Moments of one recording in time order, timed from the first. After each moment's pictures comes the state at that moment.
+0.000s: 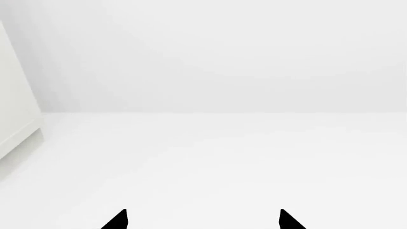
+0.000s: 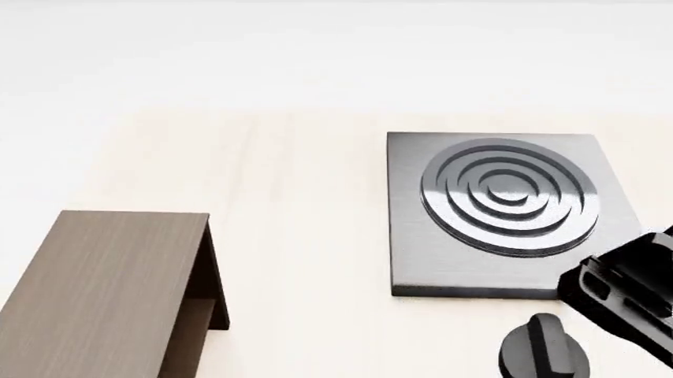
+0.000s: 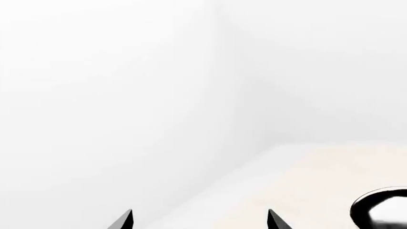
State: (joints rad) left arm 0.60 -0.14 -0.42 0.33 -0.51 0.12 -1.22; right arm 0.42 0.86 -0.17 -1.05 1.12 0.32 1.57
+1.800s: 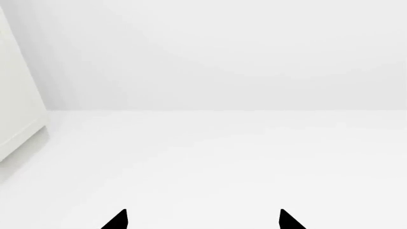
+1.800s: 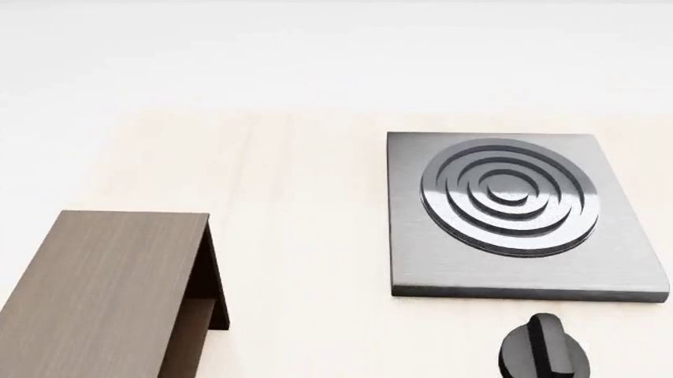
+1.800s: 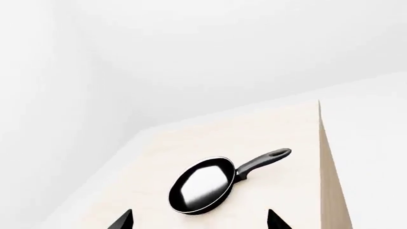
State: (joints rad) left arm 0.61 -0.15 -0.41 0.31 -0.52 0.14 -1.23; right arm -0.63 0.83 1.09 -1.05 1.56 0.20 1.57
